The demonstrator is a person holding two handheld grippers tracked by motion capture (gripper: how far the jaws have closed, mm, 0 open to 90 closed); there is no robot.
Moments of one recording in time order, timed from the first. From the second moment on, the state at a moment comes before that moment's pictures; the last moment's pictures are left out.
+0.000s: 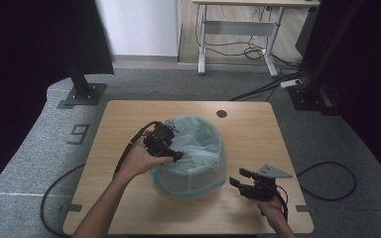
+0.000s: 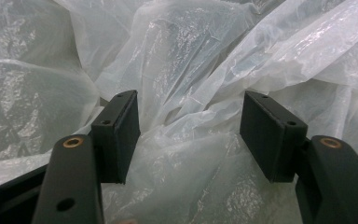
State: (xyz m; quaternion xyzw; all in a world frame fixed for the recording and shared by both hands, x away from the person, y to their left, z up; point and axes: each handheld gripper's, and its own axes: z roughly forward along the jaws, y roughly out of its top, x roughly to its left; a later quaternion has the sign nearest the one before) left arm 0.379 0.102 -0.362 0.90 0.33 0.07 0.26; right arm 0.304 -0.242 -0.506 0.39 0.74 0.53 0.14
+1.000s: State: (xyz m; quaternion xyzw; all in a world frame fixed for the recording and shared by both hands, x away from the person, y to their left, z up) left arm 0.386 0.046 -0.361 0.91 0.31 0.05 0.25; right arm 0.304 -0.245 -0.504 0.39 0.74 0.53 0.15
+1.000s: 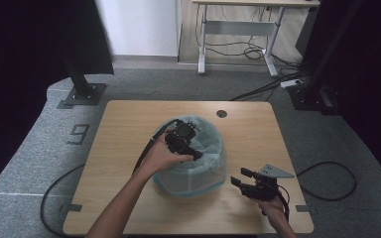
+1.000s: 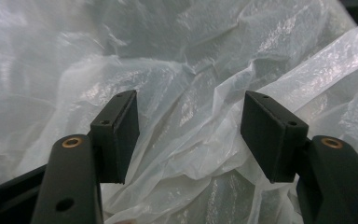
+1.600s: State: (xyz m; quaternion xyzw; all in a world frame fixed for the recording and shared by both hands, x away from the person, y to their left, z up) left arm 0.375 0.082 -0.341 0.88 0.33 0.07 0.34; right arm 0.304 -0.248 -0.503 0.40 0.73 0.53 0.15
